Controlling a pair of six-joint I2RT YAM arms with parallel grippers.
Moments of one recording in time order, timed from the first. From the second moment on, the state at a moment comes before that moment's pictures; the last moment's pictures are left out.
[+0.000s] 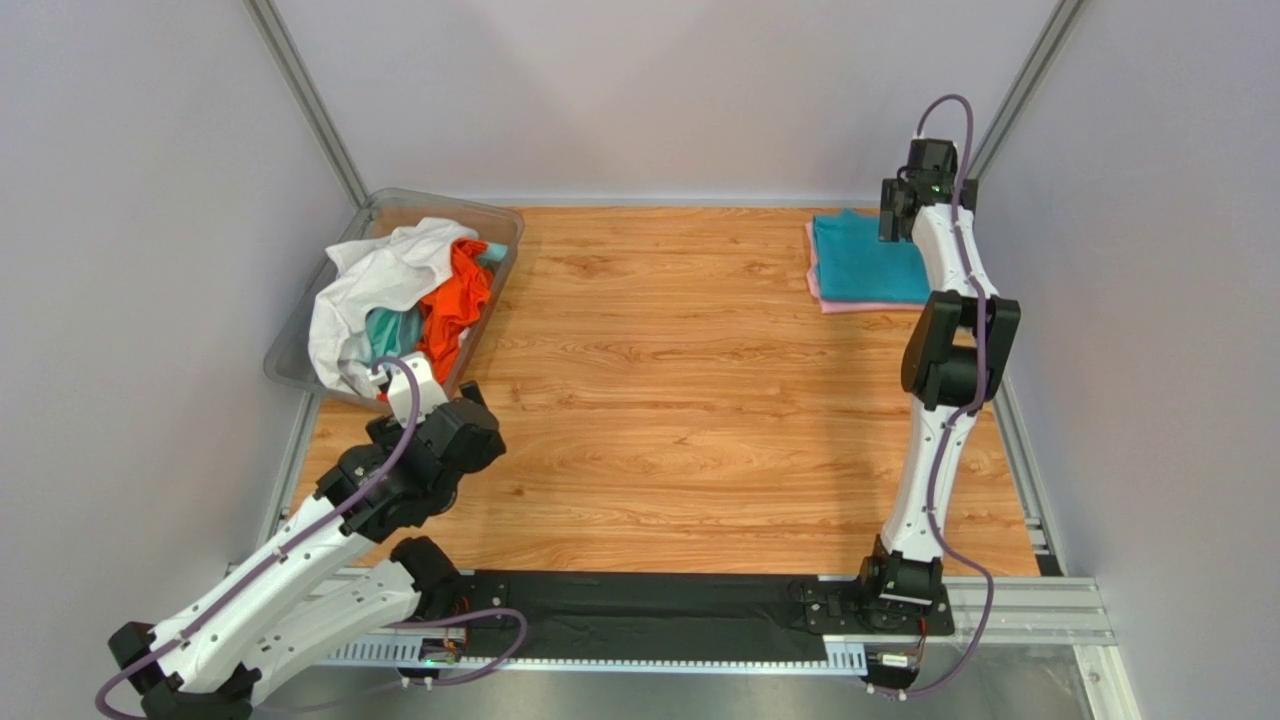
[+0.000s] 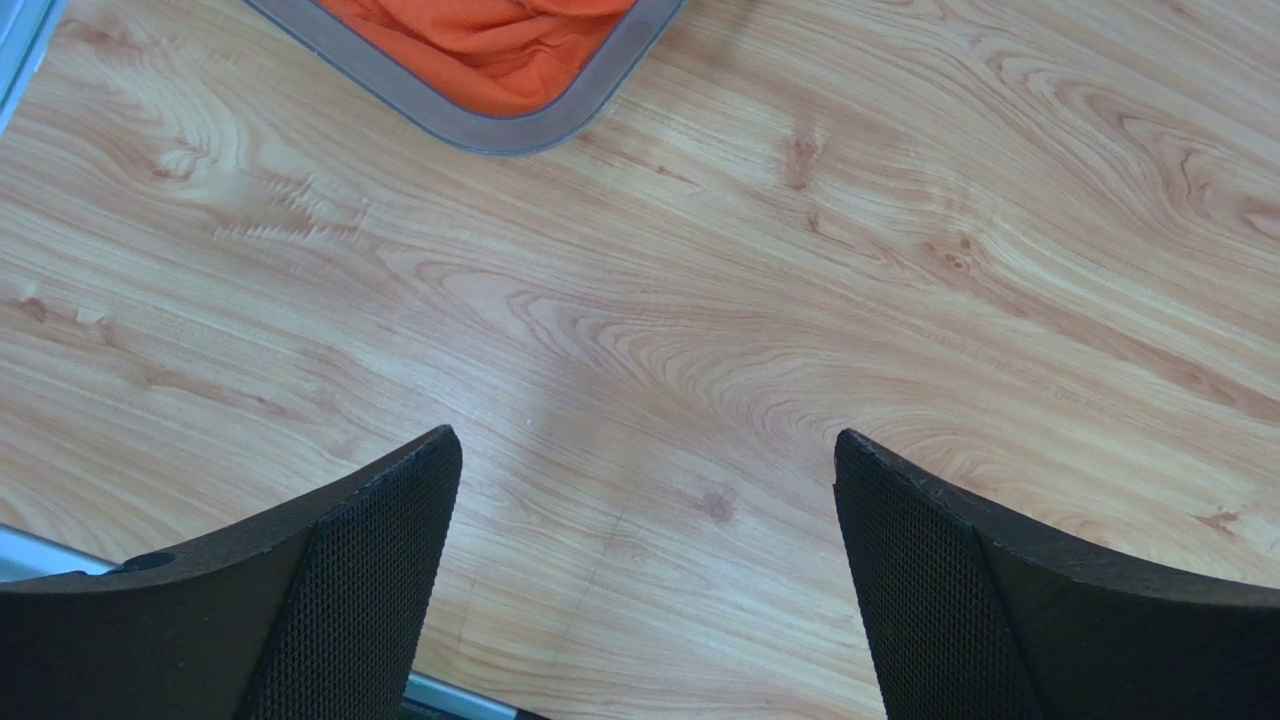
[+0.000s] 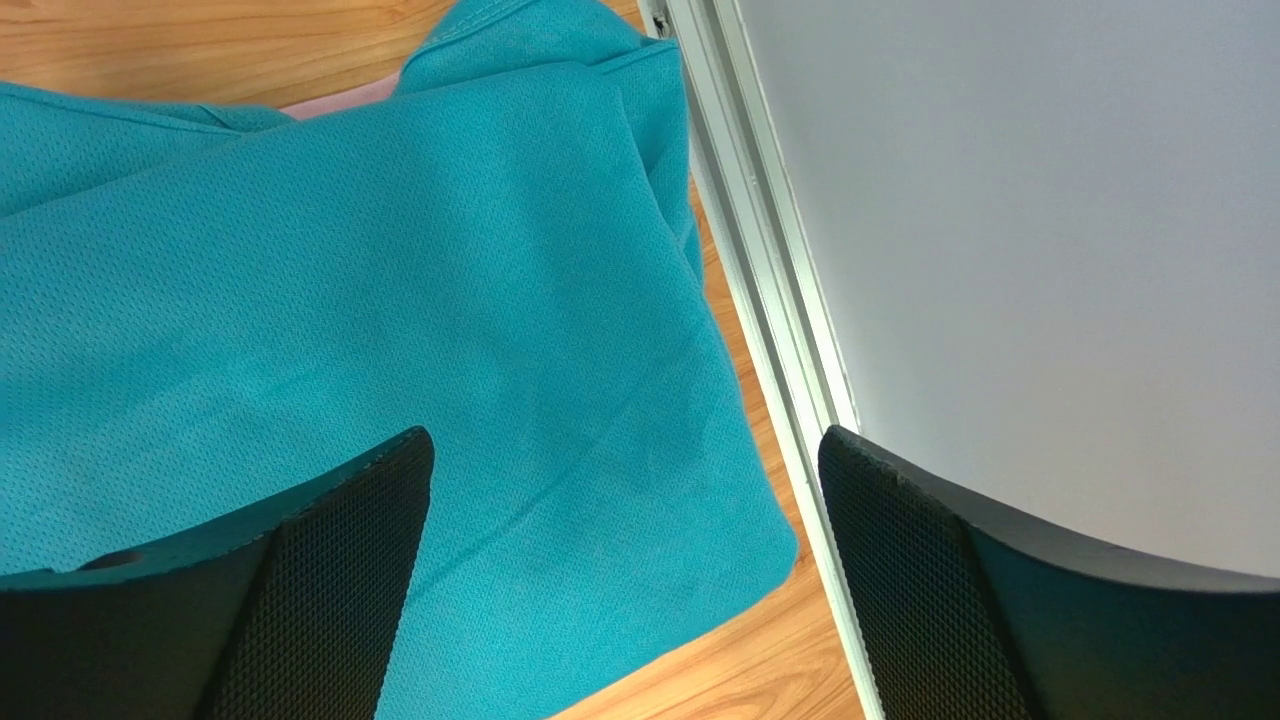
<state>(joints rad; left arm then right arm) -0.77 0.67 0.76 -1.06 -0.77 -0.96 -0.16 2.36 2.19 -0.60 0.39 -0.08</state>
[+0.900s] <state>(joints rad) -0.77 0.70 0.80 -0.97 -0.66 -0.86 -0.11 1.68 1.46 -0.59 0.22 0.27</state>
